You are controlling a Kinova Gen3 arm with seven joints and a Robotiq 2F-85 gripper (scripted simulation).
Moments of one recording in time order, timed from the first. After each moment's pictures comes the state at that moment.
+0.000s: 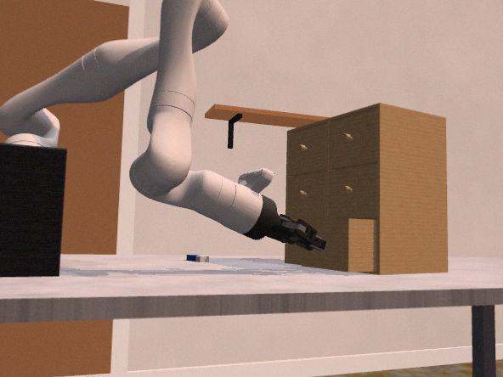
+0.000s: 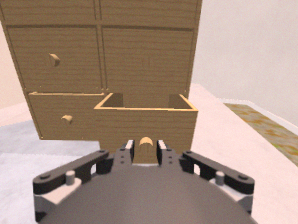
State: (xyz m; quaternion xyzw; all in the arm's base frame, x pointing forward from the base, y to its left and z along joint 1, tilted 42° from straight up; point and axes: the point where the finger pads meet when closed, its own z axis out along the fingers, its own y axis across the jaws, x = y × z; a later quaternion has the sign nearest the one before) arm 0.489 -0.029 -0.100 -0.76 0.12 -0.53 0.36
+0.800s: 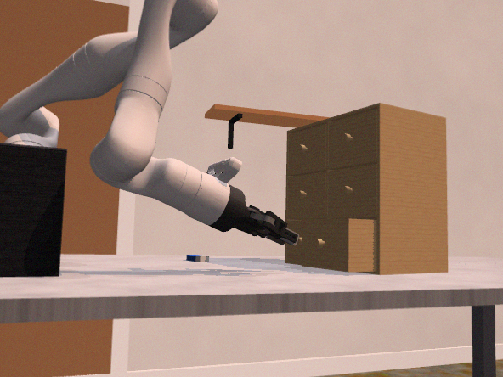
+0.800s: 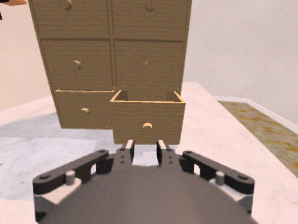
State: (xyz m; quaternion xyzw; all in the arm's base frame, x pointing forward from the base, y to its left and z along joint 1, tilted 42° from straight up) arm 0.430 -0.046 -0.094 -0.76 0.12 -0.52 0.36
